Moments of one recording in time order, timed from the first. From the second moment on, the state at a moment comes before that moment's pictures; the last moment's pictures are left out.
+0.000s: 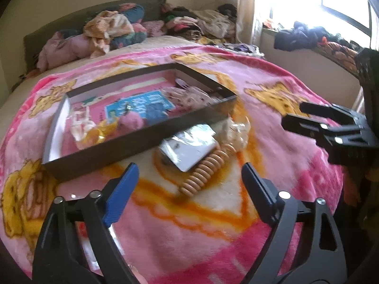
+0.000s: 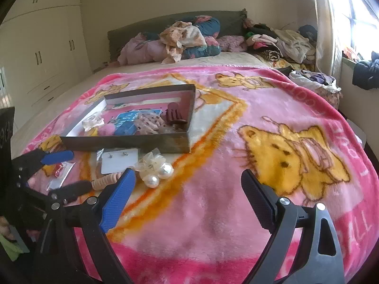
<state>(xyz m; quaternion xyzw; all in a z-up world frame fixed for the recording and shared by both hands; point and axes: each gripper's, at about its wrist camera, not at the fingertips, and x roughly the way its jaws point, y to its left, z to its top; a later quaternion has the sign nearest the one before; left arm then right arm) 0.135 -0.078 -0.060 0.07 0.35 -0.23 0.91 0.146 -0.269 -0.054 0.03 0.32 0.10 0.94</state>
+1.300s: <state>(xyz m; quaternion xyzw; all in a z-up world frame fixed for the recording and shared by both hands) 0.147 -0.091 -0.097 0.09 0.40 -0.25 0.88 0.223 -0.226 -0.098 -0.01 0.40 0.18 0.90</state>
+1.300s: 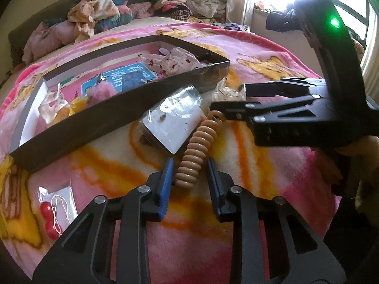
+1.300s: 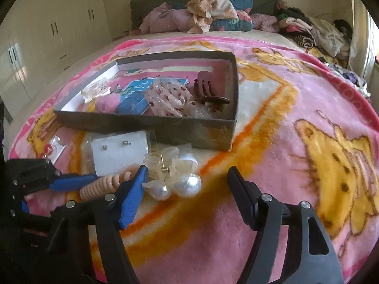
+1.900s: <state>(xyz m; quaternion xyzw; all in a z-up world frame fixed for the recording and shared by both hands) 0.134 -0.092 -0.080 0.08 0.38 -0.27 0.88 0.194 -0.246 -0.084 0.03 0.38 0.17 0.91</state>
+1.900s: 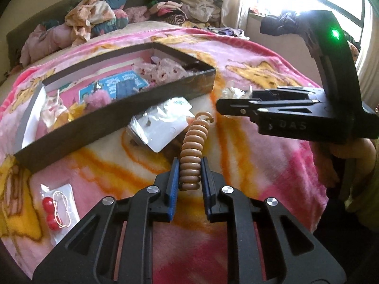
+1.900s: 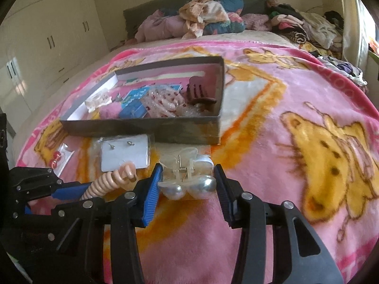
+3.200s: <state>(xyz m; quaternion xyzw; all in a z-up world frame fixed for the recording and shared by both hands) 0.176 0.010 -0.034 -0.03 0.34 -0.16 0.93 0.209 -0.177 -0.045 0.01 0.36 0.22 0.91</state>
